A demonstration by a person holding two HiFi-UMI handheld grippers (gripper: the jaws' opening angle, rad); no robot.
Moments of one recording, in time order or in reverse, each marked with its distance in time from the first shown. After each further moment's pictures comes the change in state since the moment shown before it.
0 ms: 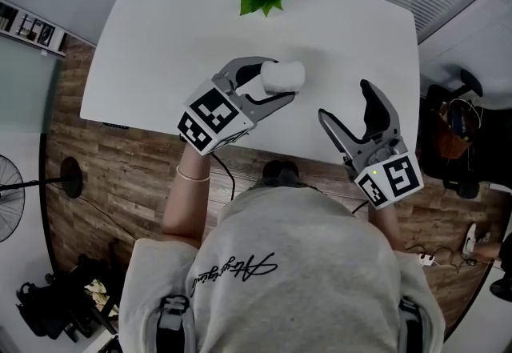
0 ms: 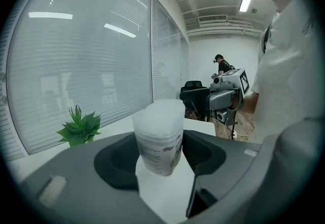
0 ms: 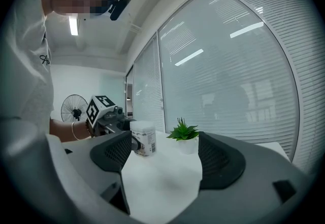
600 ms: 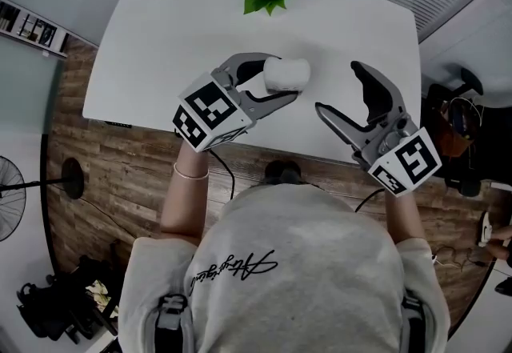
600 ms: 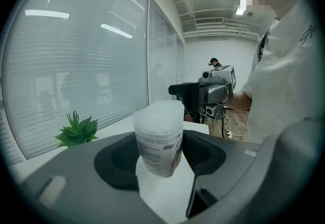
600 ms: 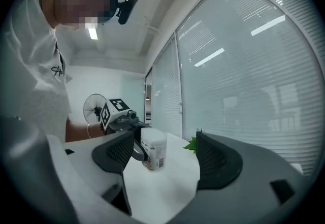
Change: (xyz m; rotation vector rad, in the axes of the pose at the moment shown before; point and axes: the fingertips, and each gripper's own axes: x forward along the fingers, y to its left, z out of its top) left arm -0.016 -0.008 0.016 0.016 -0.009 -0.051; right arm 0.016 0.030 0.038 -0.096 -0.006 0.231
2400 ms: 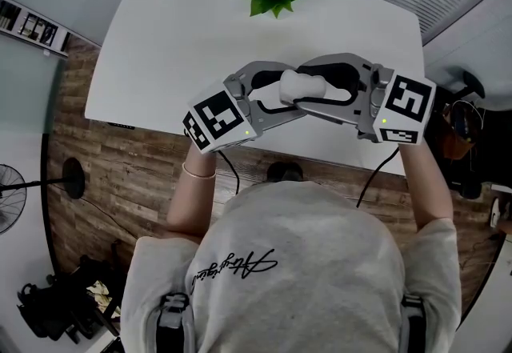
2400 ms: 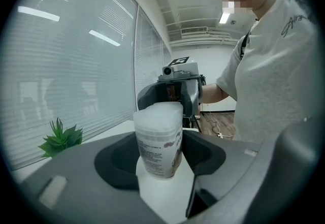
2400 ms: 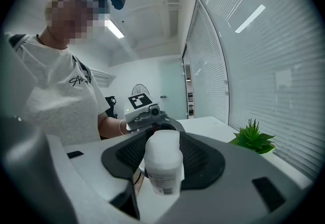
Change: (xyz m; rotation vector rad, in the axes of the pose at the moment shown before) left arm 0.003 -0.021 0.004 0.078 -0.114 -0.136; right arm 0.061 0.042 -0.005 -0.020 0.226 0.558
